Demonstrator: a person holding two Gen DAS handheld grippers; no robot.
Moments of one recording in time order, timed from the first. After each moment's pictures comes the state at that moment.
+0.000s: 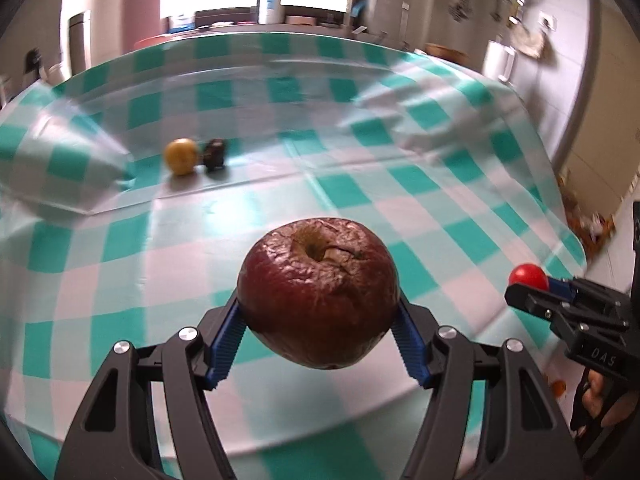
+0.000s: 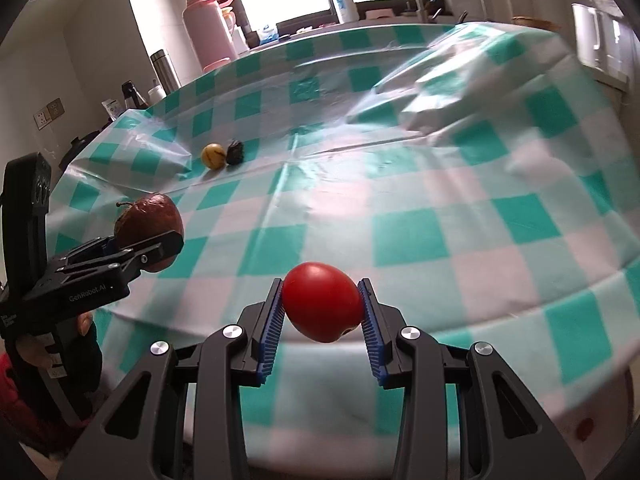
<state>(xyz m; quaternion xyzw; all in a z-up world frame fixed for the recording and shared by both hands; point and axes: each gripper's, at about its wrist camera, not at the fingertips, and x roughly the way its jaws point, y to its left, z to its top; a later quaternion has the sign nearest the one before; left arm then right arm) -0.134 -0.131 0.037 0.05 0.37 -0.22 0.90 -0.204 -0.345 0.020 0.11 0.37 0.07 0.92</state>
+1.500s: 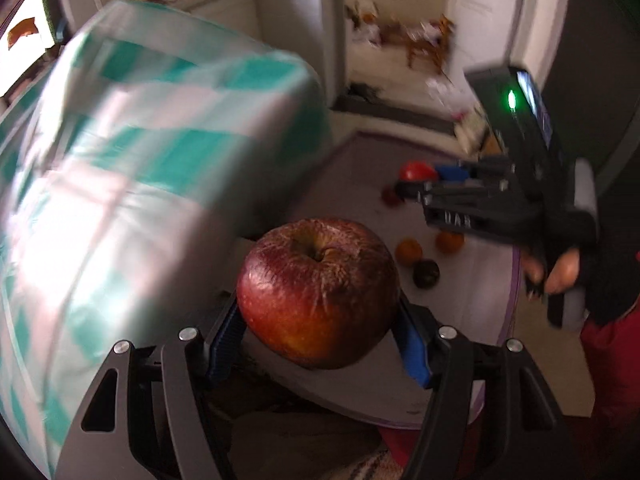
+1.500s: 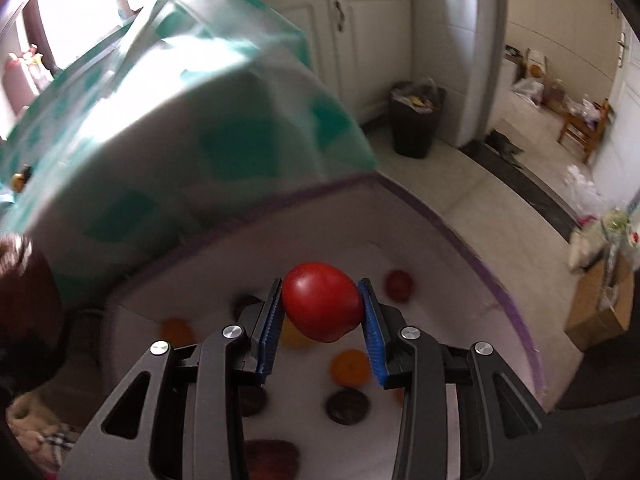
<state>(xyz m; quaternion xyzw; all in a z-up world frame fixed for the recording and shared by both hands) -0.303 -0.402 -0.039 0.32 0.39 -0.50 0.71 -0.375 -0.569 -0.094 0.18 0.44 -0.24 0.85</state>
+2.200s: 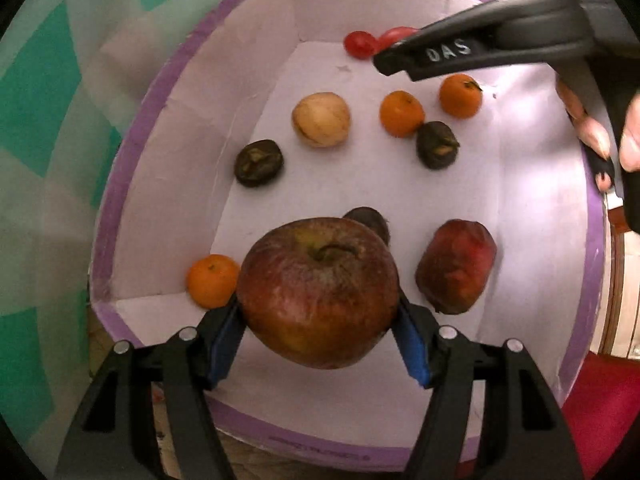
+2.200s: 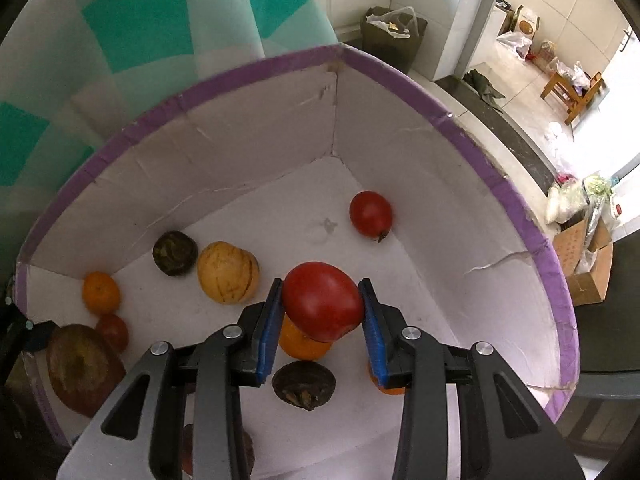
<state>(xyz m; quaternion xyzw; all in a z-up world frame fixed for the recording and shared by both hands) -0.317 -0.432 -0.173 0.44 0.46 -0.49 0.59 -0.353 -0.584 -0.163 0.18 0.55 -0.25 0.78</state>
